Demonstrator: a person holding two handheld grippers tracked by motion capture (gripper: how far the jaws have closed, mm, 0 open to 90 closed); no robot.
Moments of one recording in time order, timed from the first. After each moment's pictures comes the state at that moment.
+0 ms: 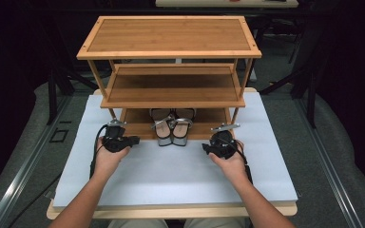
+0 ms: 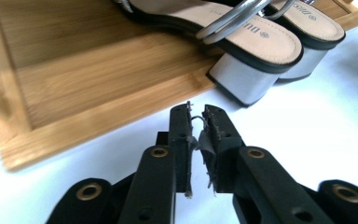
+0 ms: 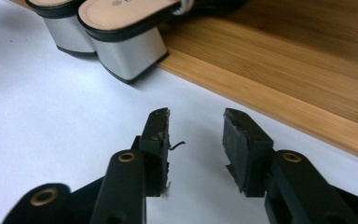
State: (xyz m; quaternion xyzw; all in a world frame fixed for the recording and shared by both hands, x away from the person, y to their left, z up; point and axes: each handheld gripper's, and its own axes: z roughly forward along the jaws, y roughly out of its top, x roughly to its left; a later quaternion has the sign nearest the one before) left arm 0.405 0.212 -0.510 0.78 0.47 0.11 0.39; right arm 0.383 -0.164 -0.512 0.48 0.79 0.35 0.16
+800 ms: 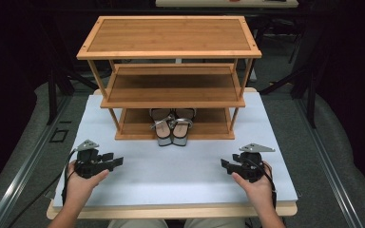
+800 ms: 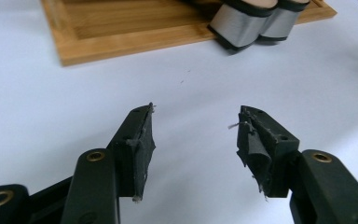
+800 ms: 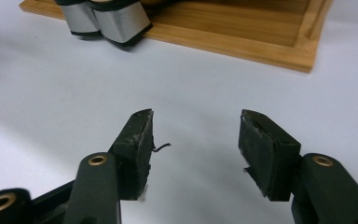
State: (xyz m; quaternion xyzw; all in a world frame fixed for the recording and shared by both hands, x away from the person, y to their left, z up) left arm 0.326 0.271 -0.518 0.75 0.50 0.11 0.43; right arm 0.309 -0.227 -0.513 0.50 0.75 0.40 0.15
